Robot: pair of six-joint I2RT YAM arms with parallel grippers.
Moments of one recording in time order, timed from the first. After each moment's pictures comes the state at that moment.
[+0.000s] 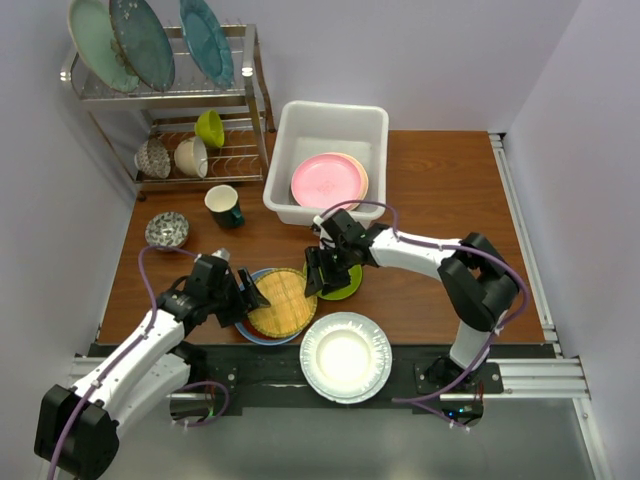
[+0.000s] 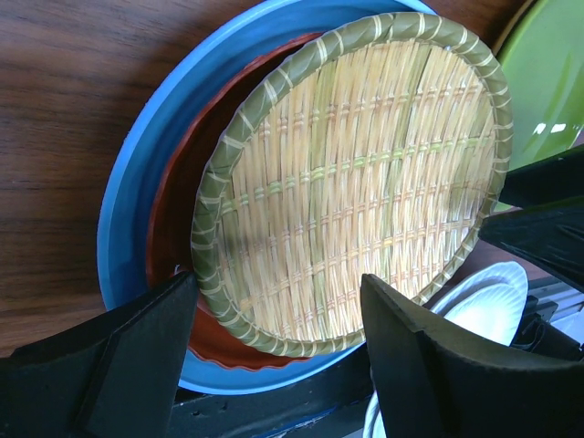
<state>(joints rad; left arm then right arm) -0.40 0.79 0.39 -0.58 0.17 -0.88 0.79 1.78 1.11 -0.41 -0.41 0.59</state>
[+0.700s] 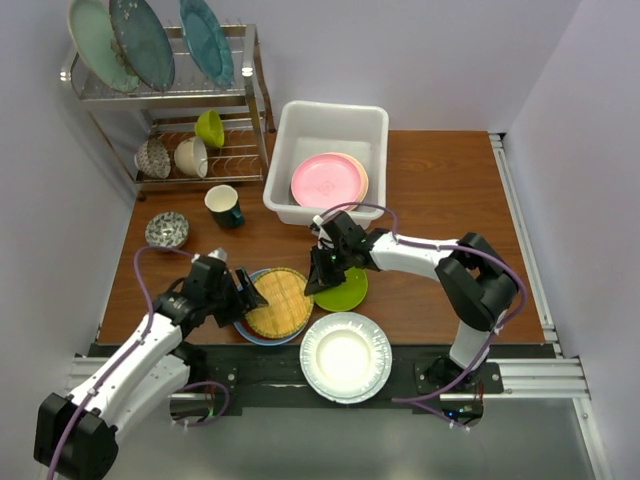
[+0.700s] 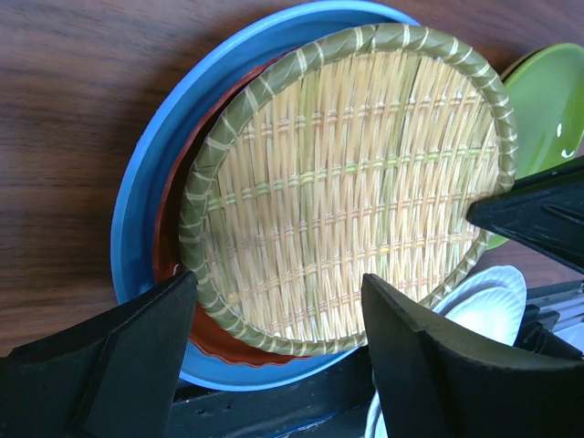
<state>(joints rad) -0.40 0.74 0.40 -0.60 0.15 -0.88 0.79 1.79 1.06 -0.27 -0.44 0.65</state>
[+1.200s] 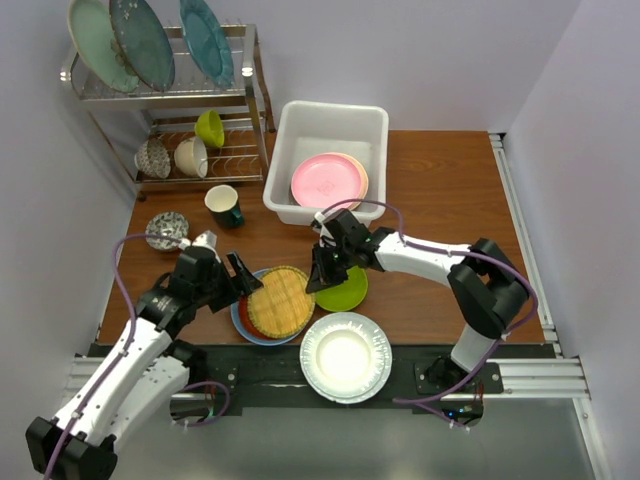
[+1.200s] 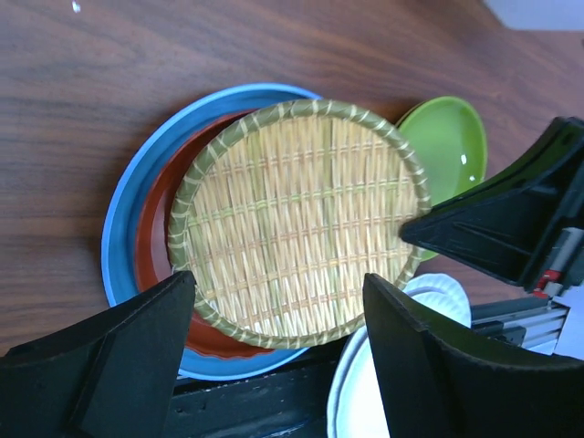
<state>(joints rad) -0.40 0.66 0.56 -0.70 0.07 -0.85 0.80 1.72 1.06 -0.31 -0.43 0.65</state>
